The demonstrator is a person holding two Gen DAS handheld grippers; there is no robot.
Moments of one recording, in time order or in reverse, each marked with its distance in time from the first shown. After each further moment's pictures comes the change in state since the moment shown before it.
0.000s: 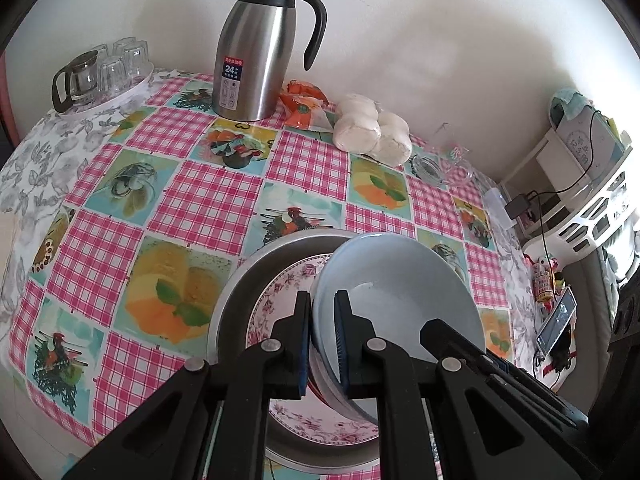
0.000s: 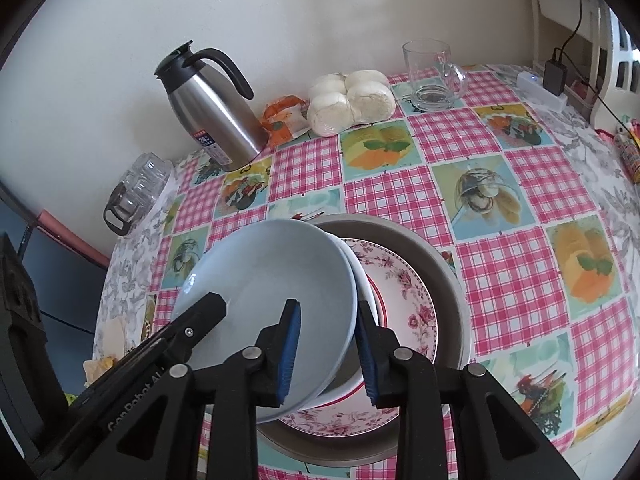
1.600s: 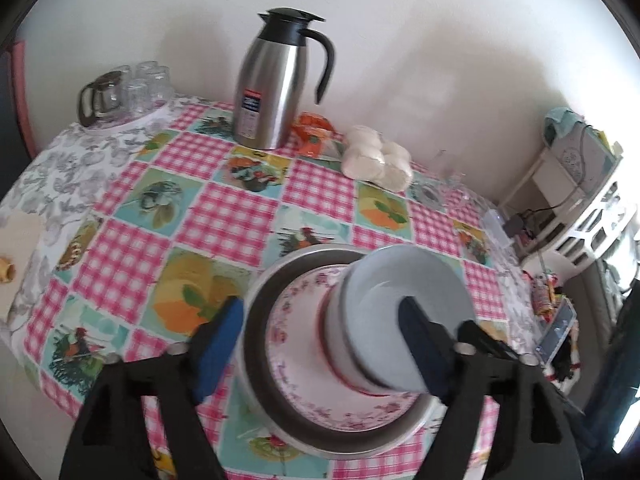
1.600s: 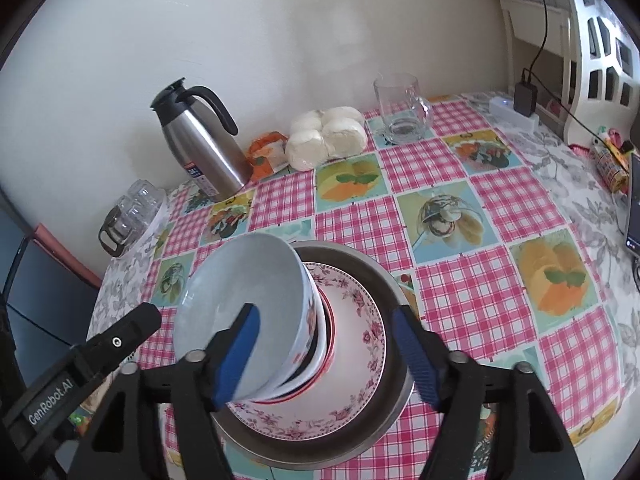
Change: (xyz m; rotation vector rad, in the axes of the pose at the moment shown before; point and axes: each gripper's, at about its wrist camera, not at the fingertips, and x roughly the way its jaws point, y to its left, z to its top) left arm -0.040 0.010 -0.022 -0.014 -0.126 0.046; right arm -0.031 -0.028 -0.018 -0.009 -0.156 -0.043
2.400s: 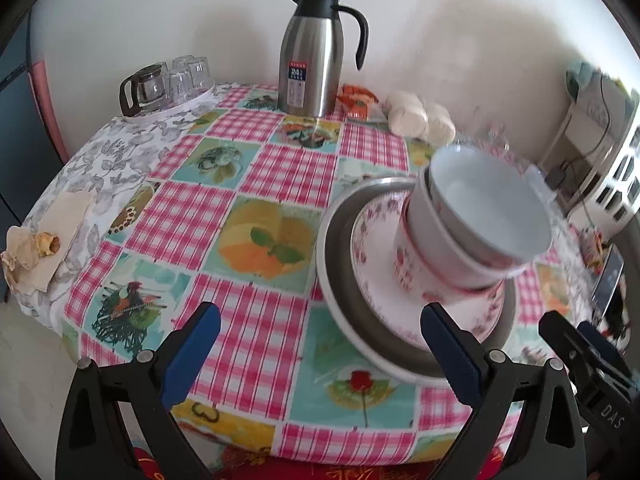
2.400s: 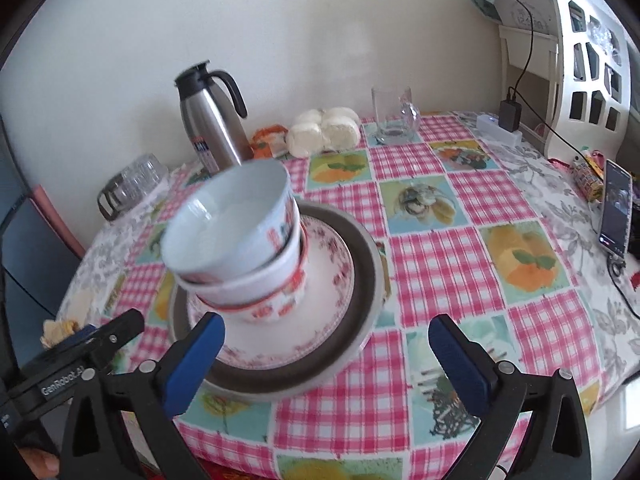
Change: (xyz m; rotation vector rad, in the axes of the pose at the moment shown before) left arm -0.005 0.030 -0.073 0.088 0.032 0.160; right arm -0.023 -0.010 -0.072 -0.130 -0.049 -0.075
